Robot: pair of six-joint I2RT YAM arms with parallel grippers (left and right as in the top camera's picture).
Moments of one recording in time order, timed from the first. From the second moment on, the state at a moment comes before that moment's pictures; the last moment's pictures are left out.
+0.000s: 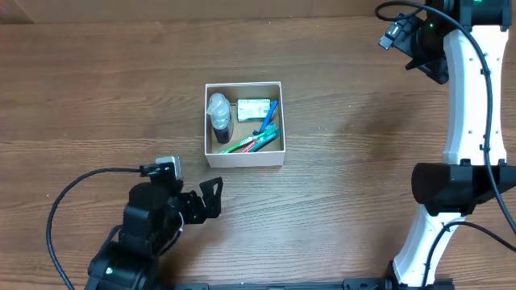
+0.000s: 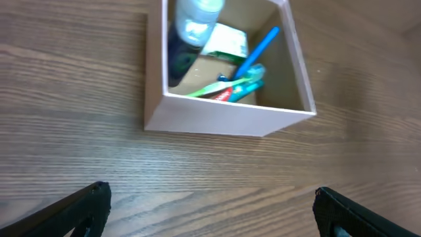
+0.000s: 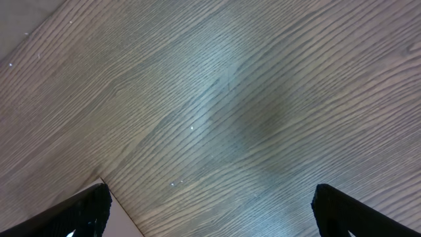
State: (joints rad) left arm -0.32 0.60 0.56 -0.62 0.10 -0.53; right arm -0.02 2.14 2.53 -1.64 0.08 0.59
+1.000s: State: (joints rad) left arm -0.02 0.07 0.02 -0.08 0.21 -0.30; right arm -0.02 2.14 2.53 -1.64 0.08 0.59
